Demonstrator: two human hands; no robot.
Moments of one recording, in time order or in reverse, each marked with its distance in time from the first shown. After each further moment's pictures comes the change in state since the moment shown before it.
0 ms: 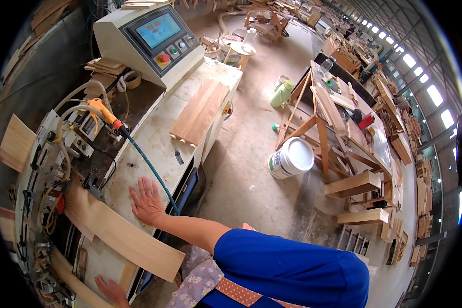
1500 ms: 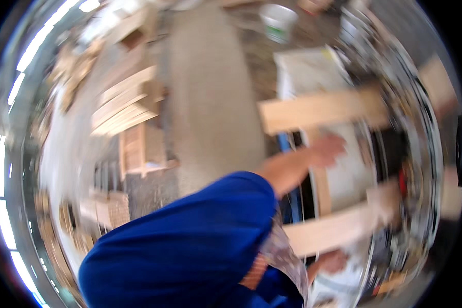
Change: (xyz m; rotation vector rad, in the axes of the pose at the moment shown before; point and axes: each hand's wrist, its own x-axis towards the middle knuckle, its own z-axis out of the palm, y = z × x) left_hand -0.018 0.029 0.052 -0.348 0.519 -0.117; right_hand 0.024 0.042 0.042 -0.895 0.200 -0.683
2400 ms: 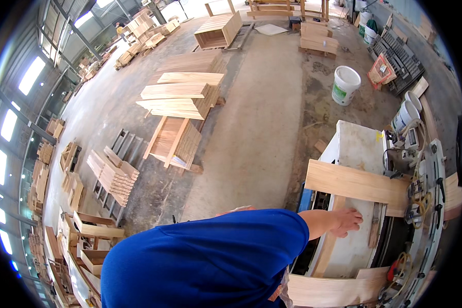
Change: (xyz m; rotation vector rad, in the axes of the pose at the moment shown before) left_hand 0.037 0.056 -0.041 0.243 -0.319 -0.174; right_hand 0.032 -0.041 0.019 0.164 0.204 0.034
